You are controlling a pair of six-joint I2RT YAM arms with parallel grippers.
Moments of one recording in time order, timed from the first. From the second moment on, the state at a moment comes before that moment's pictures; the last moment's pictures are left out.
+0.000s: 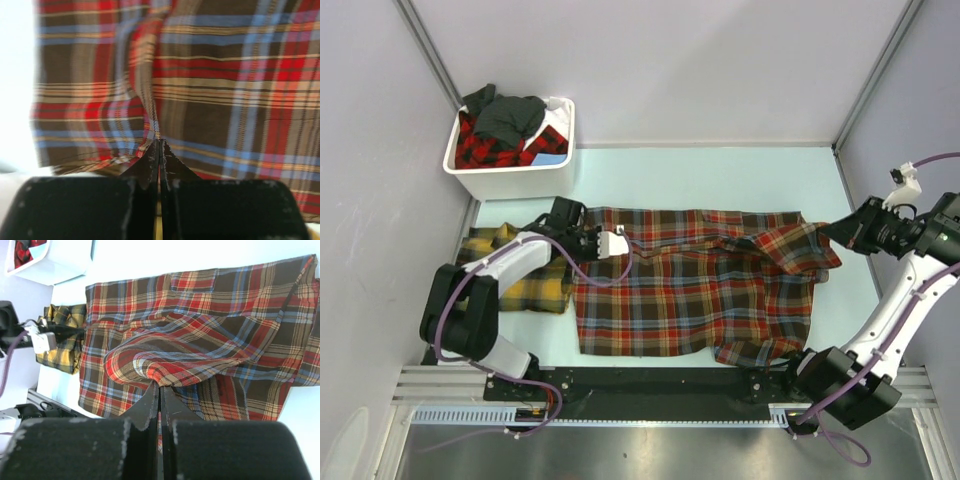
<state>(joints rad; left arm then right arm) -0.32 1.50 0.91 -0.40 0.48 1.18 -0.70 1.11 1.37 -1.22 -1.01 -0.25</state>
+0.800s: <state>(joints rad) -0.40 1.13 0.92 -0.31 0.61 0.68 -0.10 1.45 1.16 -0.67 -0.84 0.05</state>
